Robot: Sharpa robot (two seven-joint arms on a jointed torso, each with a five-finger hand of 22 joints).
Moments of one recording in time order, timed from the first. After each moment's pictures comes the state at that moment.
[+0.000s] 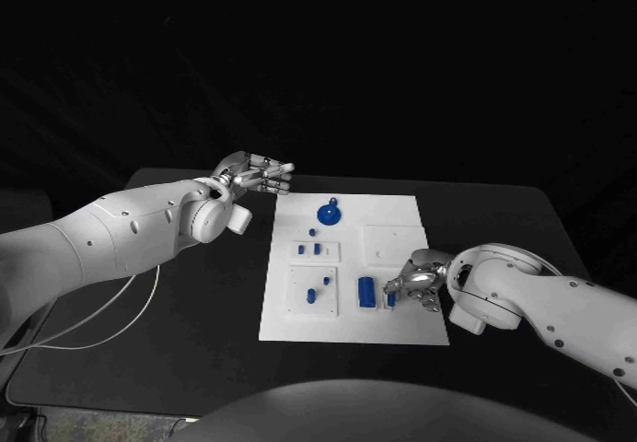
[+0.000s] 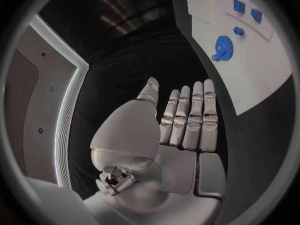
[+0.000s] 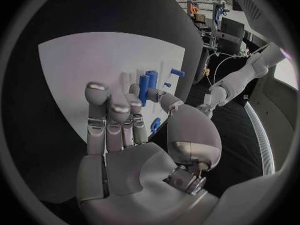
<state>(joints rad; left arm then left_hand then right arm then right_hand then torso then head) 1.16 -0.65 -0.13 1.03 -0.20 -0.13 0.32 1.32 0.03 -0.03 0.08 0.06 1.03 0.13 0.07 0.06 1.11 0.14 0.06 0.06 1.14 0.13 0.07 0.07 0.08 1.09 0.12 0.08 0.08 0.76 -0.83 0.27 1.61 -1.16 0.07 -0.61 0.86 -0.09 0.63 -0.14 0.59 1.15 0.02 0.06 1.16 1.33 -0.06 0.92 1.27 1.45 -0.11 1.00 1.12 0.07 1.46 -0.13 0.67 1.23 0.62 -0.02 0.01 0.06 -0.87</state>
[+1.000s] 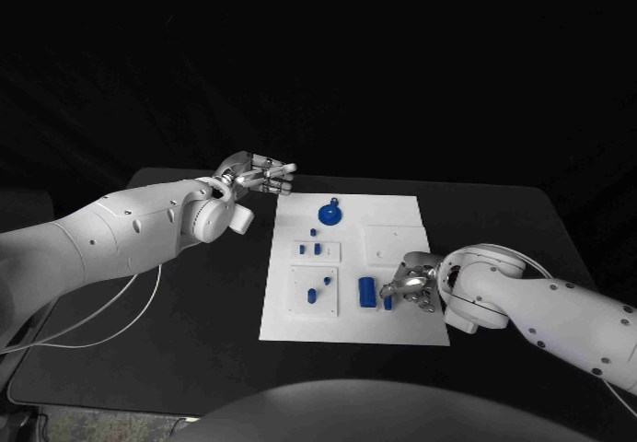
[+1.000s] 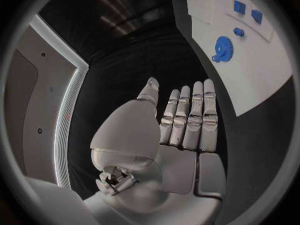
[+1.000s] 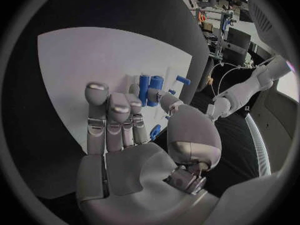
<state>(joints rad) 1.16 -0.65 -0.13 1.03 -0.20 -0.13 0.31 1.32 0.03 -0.03 0.08 0.06 1.03 0.13 0.07 0.06 1.11 0.14 0.06 0.06 1.14 0.13 0.07 0.07 0.08 1.09 0.12 0.08 0.08 0.77 -0.78 0.24 1.57 -1.26 0.11 -0.61 0.86 -0.09 0.63 -0.14 0.59 1.15 0.02 0.06 1.15 1.33 -0.06 0.92 1.27 1.45 -0.11 1.00 1.12 0.07 1.46 -0.13 0.67 1.23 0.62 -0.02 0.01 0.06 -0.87</state>
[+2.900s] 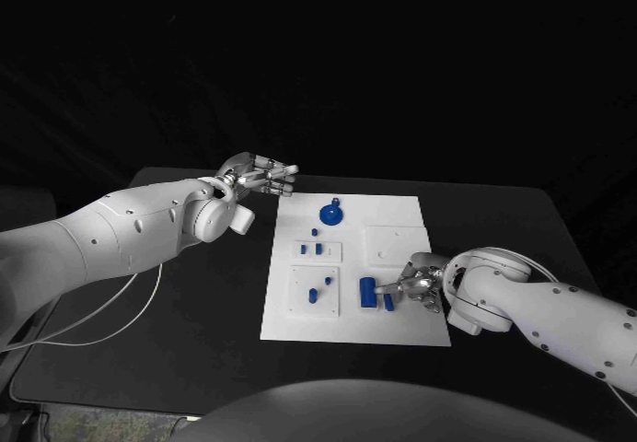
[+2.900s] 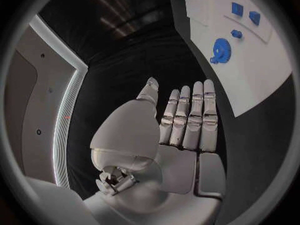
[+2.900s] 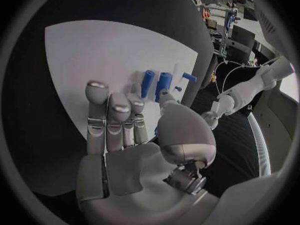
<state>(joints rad) 1.16 -0.65 -0.13 1.03 -0.22 -0.12 0.30 1.32 0.03 -0.03 0.08 0.06 1.03 0.13 0.07 0.06 1.11 0.14 0.06 0.06 1.14 0.13 0.07 0.07 0.09 1.09 0.12 0.08 0.08 0.77 -0.79 0.23 1.55 -1.26 0.07 -0.61 0.99 0.00 -0.06 0.09 0.05 1.18 0.00 0.06 1.02 1.34 -0.07 0.90 1.26 1.45 -0.11 0.99 1.13 0.07 1.46 -0.13 0.65 1.22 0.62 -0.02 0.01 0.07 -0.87</state>
